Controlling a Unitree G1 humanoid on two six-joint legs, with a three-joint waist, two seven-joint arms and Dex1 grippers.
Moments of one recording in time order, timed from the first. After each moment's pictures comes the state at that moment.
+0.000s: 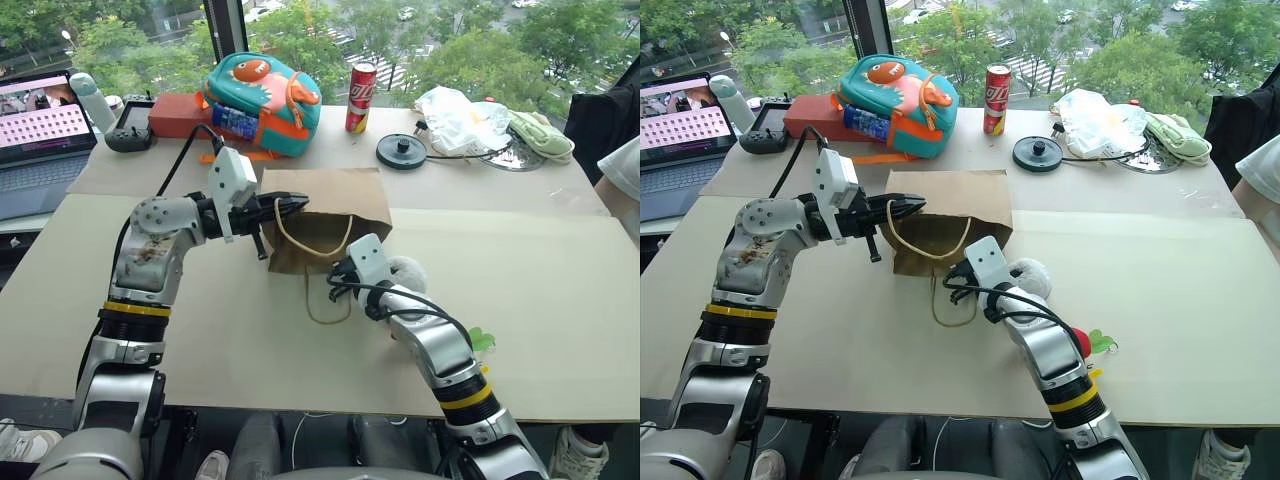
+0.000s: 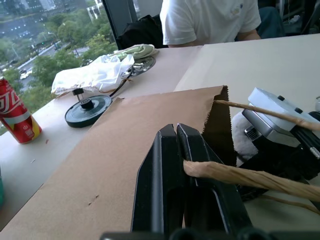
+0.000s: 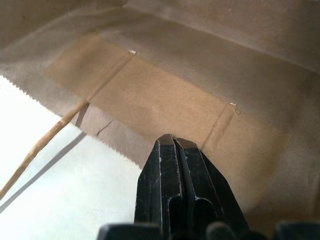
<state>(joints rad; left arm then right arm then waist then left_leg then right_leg) -0.70 0.51 -0.01 0.13 -0.35 0.23 -1.06 -0.35 -0.17 0.30 -0.14 0.07 0.64 0.22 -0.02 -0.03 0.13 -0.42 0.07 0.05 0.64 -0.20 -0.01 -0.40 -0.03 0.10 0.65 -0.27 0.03</state>
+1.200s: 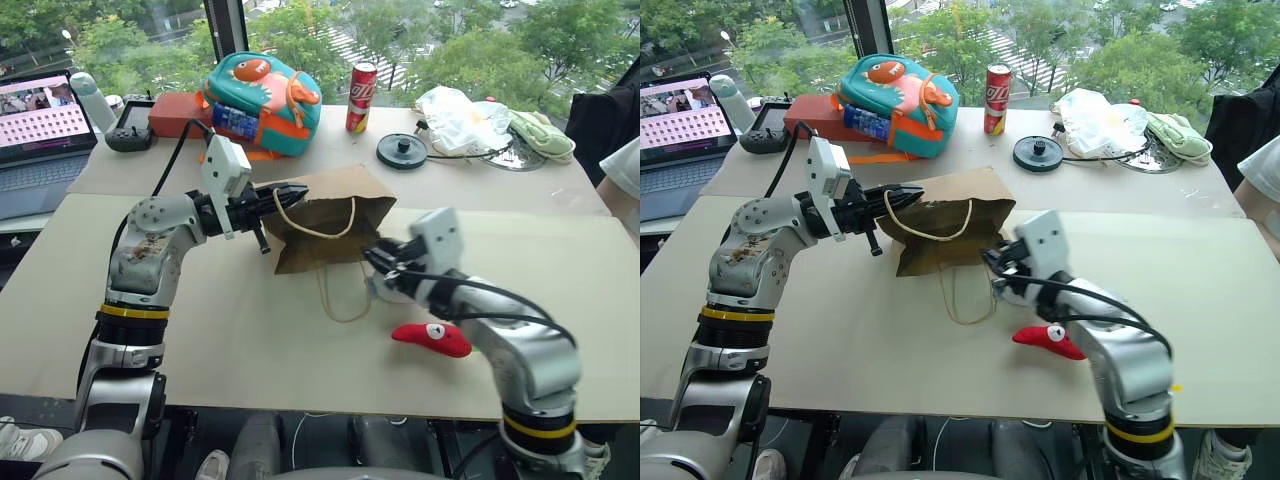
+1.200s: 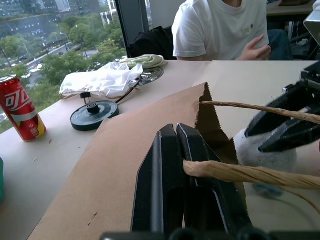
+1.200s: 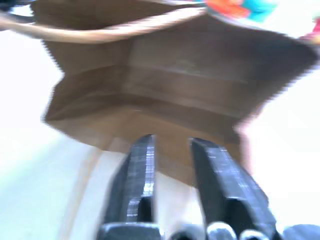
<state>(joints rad) -0.67 0.51 0.00 0.06 -0.39 0.31 -1.00 -0.25 -0.39 -0.08 -0.67 0.34 1.00 0.41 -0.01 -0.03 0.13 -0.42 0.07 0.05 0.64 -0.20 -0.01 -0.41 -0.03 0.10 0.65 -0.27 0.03</state>
